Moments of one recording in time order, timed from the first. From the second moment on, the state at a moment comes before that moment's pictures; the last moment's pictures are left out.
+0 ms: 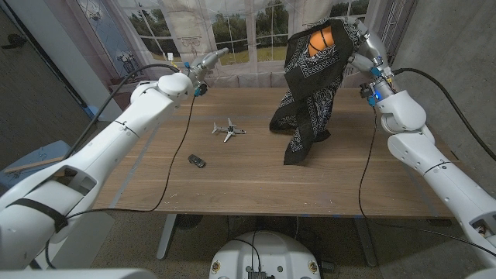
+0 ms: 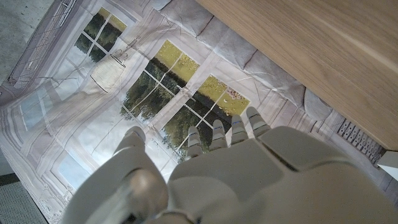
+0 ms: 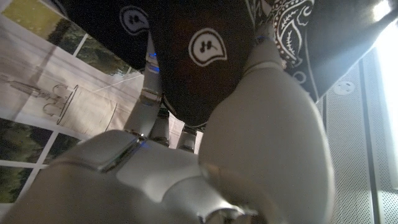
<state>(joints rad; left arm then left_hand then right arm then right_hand) 0.47 0.66 0.51 -1.67 -0.34 0.42 0.13 0.25 0.09 0.26 0.00 0.18 0.02 -0.10 0.19 0.19 -0.04 0.11 0.22 0.22 -0.04 0.18 0.20 0.20 -0.13 0.21 0.37 0.23 -0.77 -0.67 -0.25 -1.51 0.52 0.65 0.14 1.24 -0.14 0.10 -0.06 0.20 0.47 -0.25 0.63 0.35 0.35 -0.01 0.77 0.42 0.60 0.30 0.56 0.85 0.95 -0.05 1.13 0.26</state>
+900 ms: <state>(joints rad) 0.43 0.64 0.53 -1.61 -0.33 0.40 0.10 0.25 0.08 0.26 -0.01 0.18 0.02 -0.10 0.19 0.19 -0.04 0.11 0.22 0.22 -0.04 0.18 0.20 0.20 -0.13 0.21 0.37 0.23 -0.79 -0.72 -0.26 -1.50 0.16 0.45 -0.15 1.25 -0.15 0.10 -0.06 0.20 0.47 -0.25 0.64 0.34 0.35 -0.01 0.77 0.42 0.62 0.30 0.53 0.87 0.94 -0.04 1.16 0.24</state>
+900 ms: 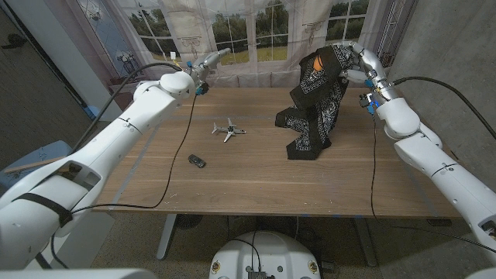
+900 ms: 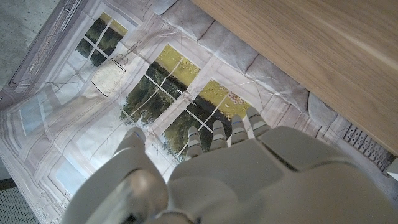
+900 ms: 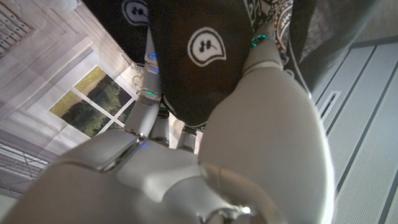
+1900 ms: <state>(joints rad) 0.43 0.64 0.52 -1.55 -0.40 0.28 -0.02 0.24 0.08 0.26 -0.01 0.18 0.02 -0.10 0.19 0.19 -0.04 0.11 0.22 0.22 -0.04 0.18 0.20 0.20 -0.13 0.21 0.37 0.23 -0.83 -0.83 -0.37 -1.58 -0.07 0.07 -0.26 1.26 -0.16 0.10 -0.06 0.21 0.51 -0.26 0.65 0.32 0.35 -0.01 0.77 0.42 0.63 0.30 0.49 0.87 0.92 -0.02 1.18 0.20</state>
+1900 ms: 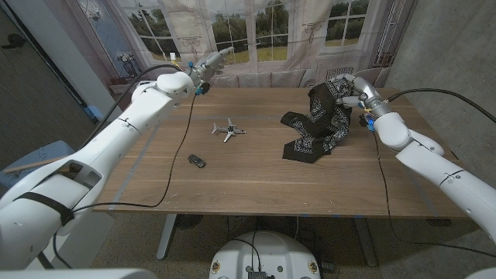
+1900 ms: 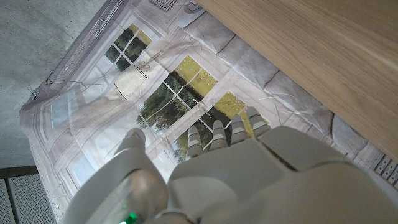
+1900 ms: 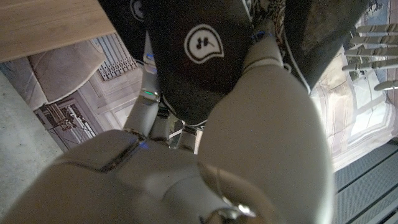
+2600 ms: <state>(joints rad) 0.47 0.66 0.49 -1.56 -0.45 0.22 -0.08 0.23 0.08 0.26 -0.01 0.18 0.02 -0.10 0.19 0.19 -0.04 0.11 0.22 0.22 -0.04 0.18 0.20 0.20 -0.13 0.21 0.37 0.23 -0.75 -0.88 -0.56 -1.65 -0.34 -0.18 -0.20 1.27 -0.16 0.10 -0.06 0.20 0.52 -0.26 0.65 0.30 0.35 -0.01 0.78 0.42 0.63 0.30 0.47 0.87 0.92 -0.01 1.18 0.19</state>
